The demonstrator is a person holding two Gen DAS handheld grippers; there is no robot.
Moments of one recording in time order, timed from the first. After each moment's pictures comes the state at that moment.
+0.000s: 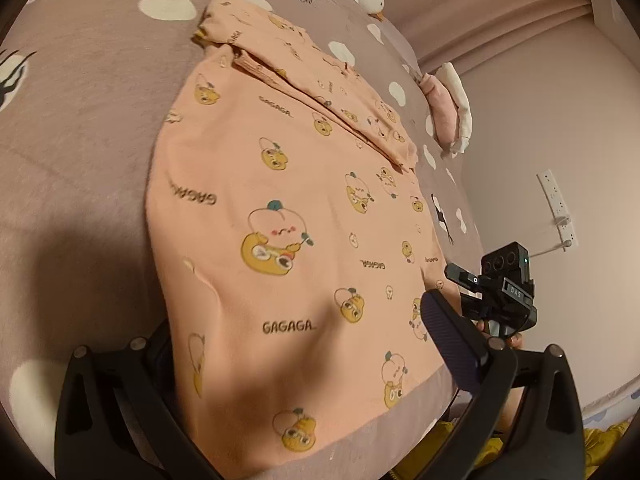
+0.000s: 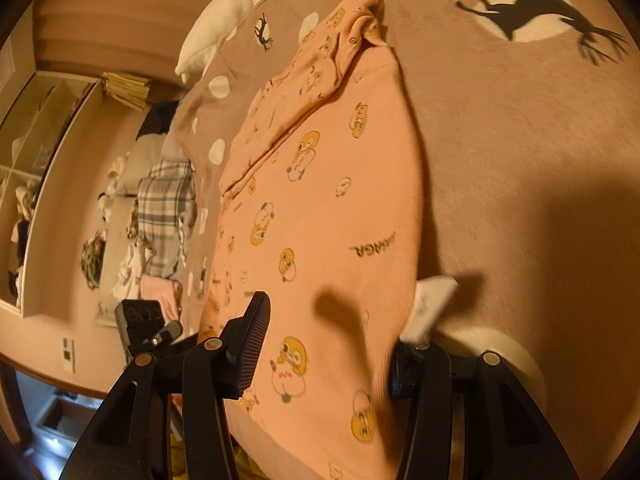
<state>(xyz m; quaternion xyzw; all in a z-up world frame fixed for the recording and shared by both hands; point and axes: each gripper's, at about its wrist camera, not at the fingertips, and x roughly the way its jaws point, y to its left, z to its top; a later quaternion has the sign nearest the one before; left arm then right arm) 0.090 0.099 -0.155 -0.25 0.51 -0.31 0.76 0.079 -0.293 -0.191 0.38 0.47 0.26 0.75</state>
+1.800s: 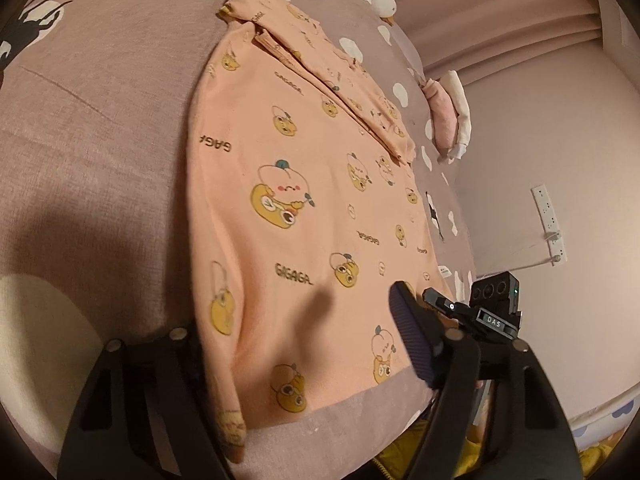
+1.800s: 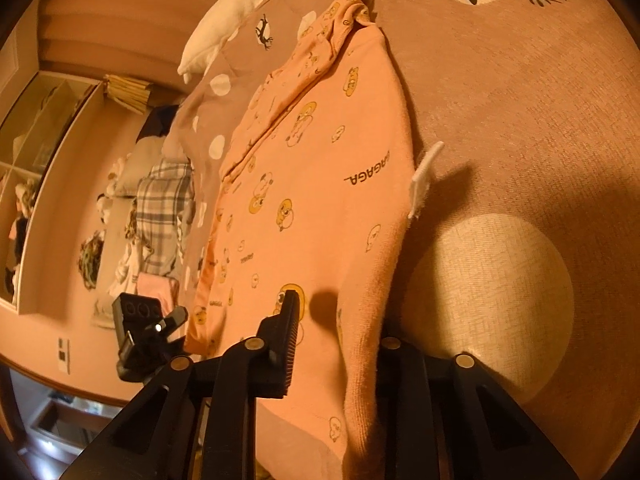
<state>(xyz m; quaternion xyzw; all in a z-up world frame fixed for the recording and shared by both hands) 0.060 0.108 -0.160 -0.30 0.51 -0.29 0.75 0.033 -0.288 -0.198 0.39 0.46 0.24 0.76</state>
